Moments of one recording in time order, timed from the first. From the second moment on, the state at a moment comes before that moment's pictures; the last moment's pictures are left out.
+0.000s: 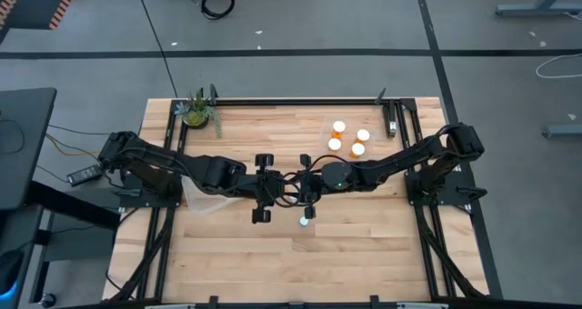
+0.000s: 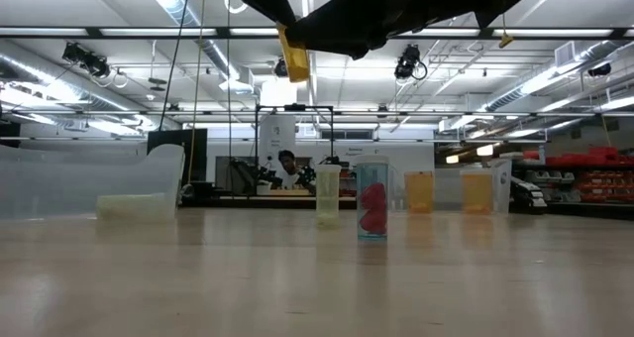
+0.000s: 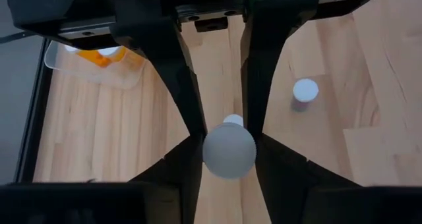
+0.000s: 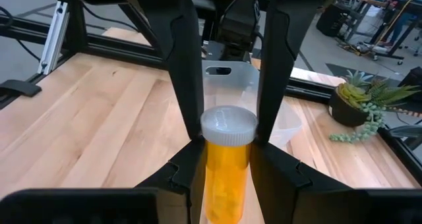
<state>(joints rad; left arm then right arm) -0.27 1.59 1.41 -0.73 -0.36 -0.01 0.16 1.64 0.93 0.44 0.16 -0.16</state>
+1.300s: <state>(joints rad) -0.27 1.58 1.41 -0.74 -0.36 0.00 0.16 1.64 0.93 0.43 0.16 -0.16</state>
